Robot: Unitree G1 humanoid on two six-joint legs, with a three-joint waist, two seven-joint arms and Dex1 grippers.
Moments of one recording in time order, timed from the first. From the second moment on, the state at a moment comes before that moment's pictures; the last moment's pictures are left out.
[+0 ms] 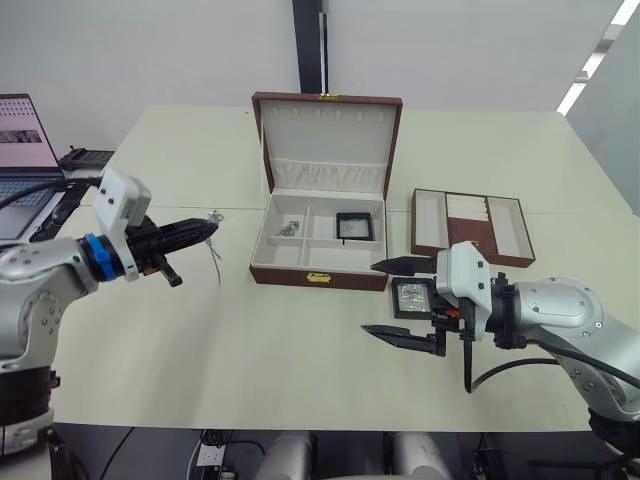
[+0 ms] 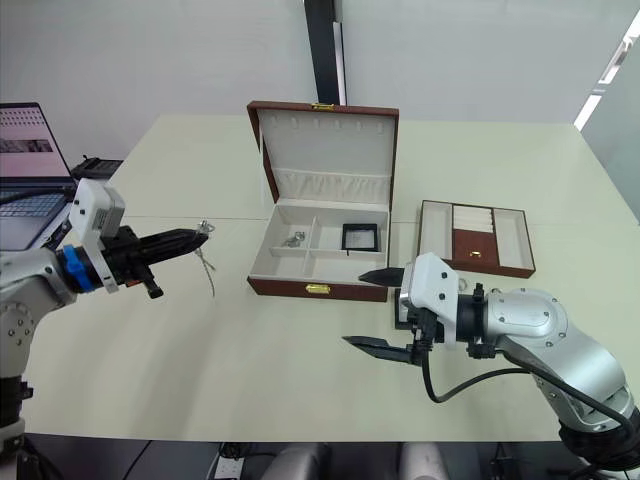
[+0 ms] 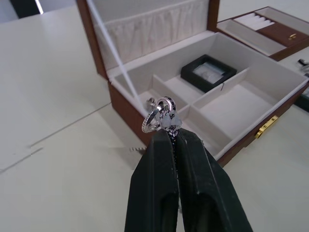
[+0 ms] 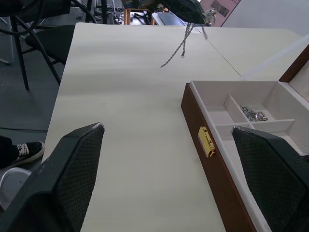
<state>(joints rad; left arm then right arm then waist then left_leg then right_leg) -0.39 0.94 0.27 -0.11 -0.59 0.68 -1.03 -0.29 -0.73 0.10 -0.73 0.60 0.66 0.82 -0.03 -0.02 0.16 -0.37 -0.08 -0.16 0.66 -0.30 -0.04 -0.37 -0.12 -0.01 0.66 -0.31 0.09</state>
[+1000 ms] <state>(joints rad) -0.78 0.76 -0.19 0.34 -0.14 0.39 -1.15 -0.26 -0.76 0.00 -0.81 0.69 0.73 0.69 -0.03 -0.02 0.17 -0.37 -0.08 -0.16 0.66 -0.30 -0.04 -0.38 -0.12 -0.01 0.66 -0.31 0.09</state>
